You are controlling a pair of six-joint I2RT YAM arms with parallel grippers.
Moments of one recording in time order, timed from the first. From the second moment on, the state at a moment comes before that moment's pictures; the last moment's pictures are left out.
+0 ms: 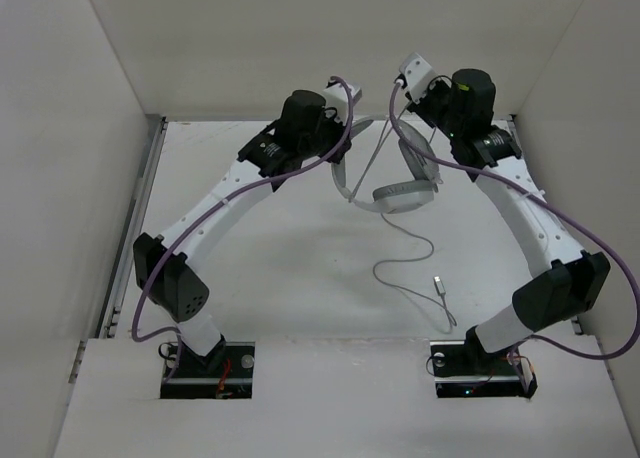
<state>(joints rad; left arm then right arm) -0.66 1.67 1.72 -0.47 0.07 -0.05 0.32 1.53 1.62 -0.28 0.02 -0.74</state>
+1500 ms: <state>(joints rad) -0.62 1.81 2.42 -0.56 0.30 -0.29 0.33 1.74 1.19 0.76 -0.99 1.04</state>
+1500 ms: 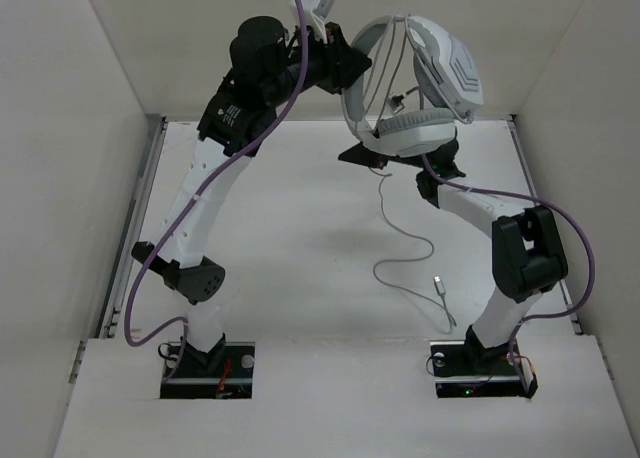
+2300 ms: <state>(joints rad) -0.46 1.96 2.54 -0.40 -0.18 -0.15 0.51 1.69 1.00 0.83 -1.00 1.08</state>
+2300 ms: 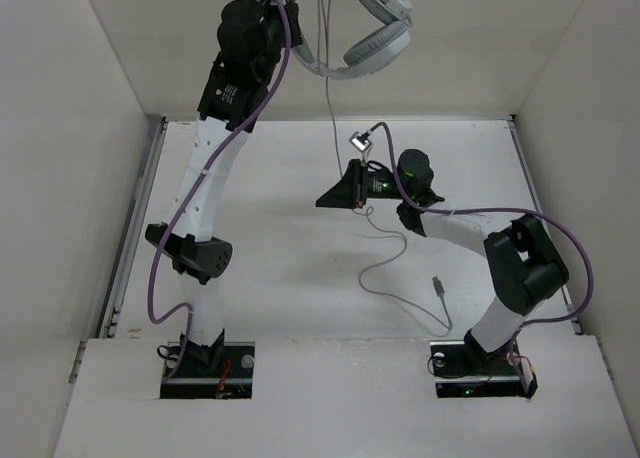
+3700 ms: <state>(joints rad) -0.60 1.91 1.78 -0.09 -0.51 0.28 0.29 1.50 1.39 0.22 -1.24 0.71</state>
